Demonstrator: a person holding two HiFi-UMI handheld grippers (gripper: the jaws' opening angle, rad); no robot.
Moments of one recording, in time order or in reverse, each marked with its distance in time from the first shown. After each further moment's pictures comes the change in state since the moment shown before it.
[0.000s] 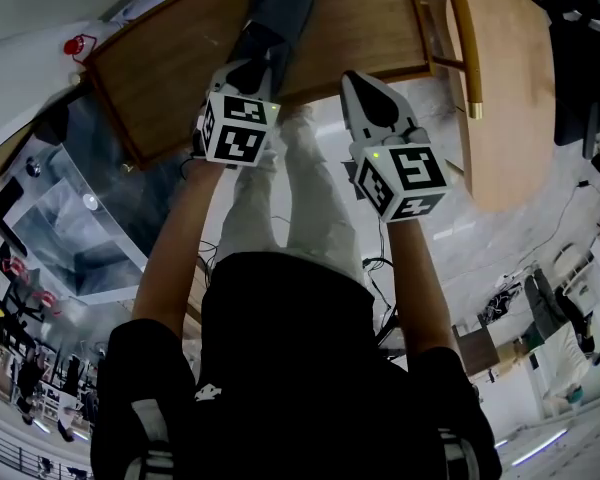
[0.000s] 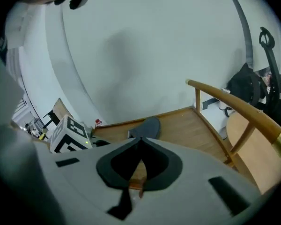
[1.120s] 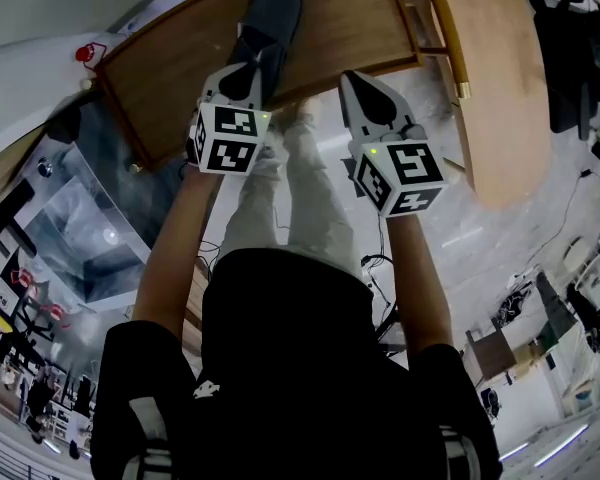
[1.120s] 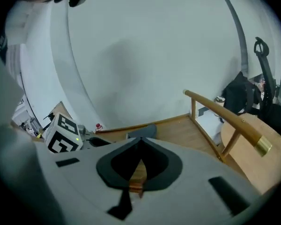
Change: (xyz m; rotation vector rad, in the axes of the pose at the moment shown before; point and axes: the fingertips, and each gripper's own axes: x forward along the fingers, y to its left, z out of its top) left arm -0.049 0.000 0.021 0.084 -0.109 0.033; right arm -0.034 0.014 0.014 -0.014 -0.067 -0.044
